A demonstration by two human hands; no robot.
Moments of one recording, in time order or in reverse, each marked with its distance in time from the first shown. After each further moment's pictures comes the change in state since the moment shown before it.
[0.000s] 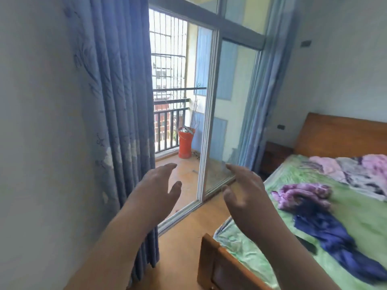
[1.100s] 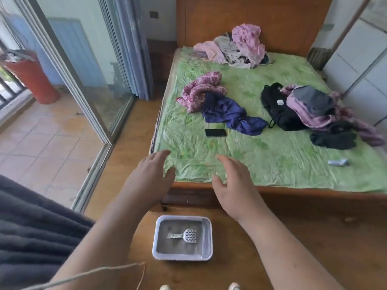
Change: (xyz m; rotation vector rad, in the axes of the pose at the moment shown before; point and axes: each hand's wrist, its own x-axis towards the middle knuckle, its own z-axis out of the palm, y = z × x) left_hand 0.118 0.005 0.290 -0.039 -0.682 0.419; right_hand -0.055 0.198 0.093 -0.214 0.042 0.771
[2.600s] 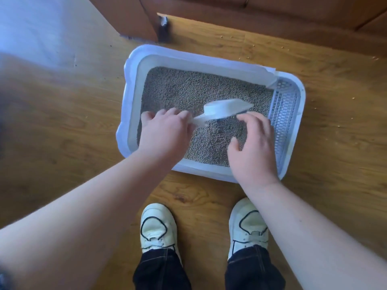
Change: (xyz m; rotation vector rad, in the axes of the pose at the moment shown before) left_hand 0.027 -0.429 0.816 0.316 -0.319 -0.152; right_hand -0.058 0.517 0.750 0.056 -0.159 0.290
